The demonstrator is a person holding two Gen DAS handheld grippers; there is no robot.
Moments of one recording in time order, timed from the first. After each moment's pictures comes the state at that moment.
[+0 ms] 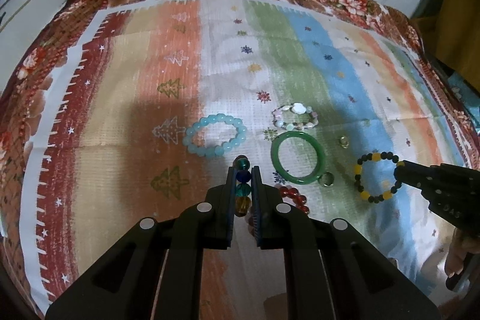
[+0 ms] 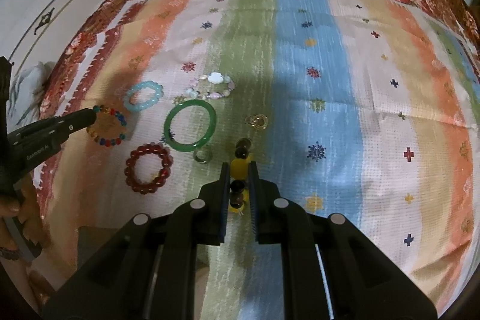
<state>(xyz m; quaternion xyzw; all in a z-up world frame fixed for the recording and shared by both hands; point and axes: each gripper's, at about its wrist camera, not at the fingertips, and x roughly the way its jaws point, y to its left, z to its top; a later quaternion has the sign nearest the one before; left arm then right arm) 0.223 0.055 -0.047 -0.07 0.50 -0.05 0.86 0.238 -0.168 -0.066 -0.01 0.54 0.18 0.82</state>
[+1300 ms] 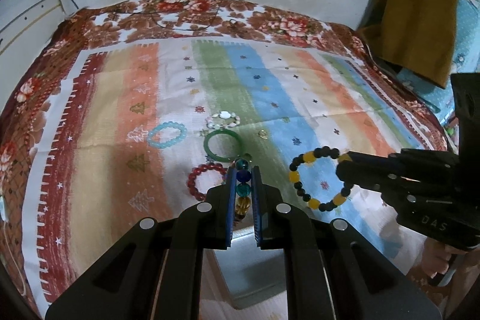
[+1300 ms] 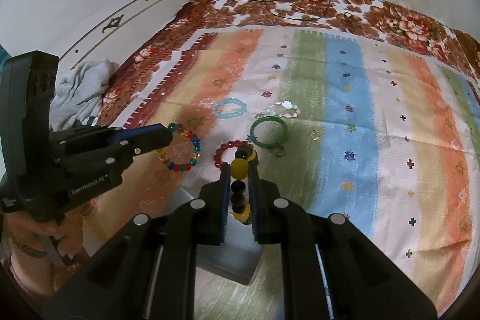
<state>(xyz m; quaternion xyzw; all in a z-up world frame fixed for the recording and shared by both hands) 0.109 0.008 0.024 -0.06 0.42 -0.13 0.90 0.119 -0.149 0.022 -0.02 0.44 0.28 0.86</state>
